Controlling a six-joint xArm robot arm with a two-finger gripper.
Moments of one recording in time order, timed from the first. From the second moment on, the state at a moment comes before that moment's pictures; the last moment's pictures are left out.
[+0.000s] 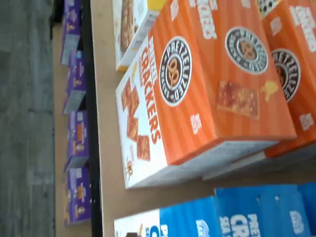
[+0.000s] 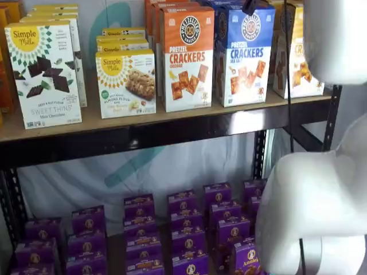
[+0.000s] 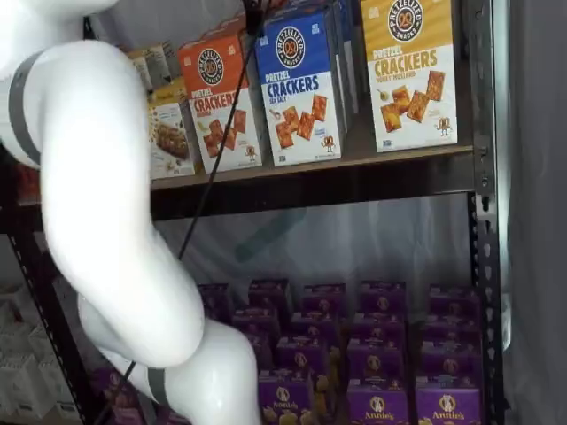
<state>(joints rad) -0.32 -0.39 -1.55 0.45 1.60 -1.72</state>
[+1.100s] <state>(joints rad) -0.27 -0.20 -1.70 0.31 1.65 -1.74</state>
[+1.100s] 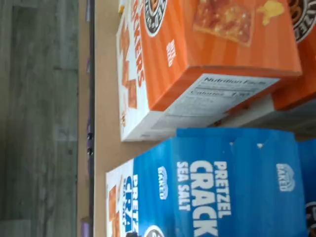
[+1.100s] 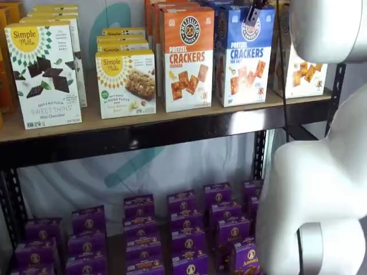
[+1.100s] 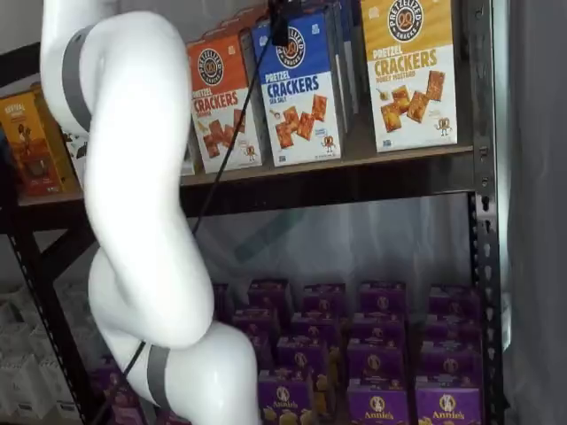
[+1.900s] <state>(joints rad) -0.22 -0.16 -1.73 0.20 1.72 -1.73</state>
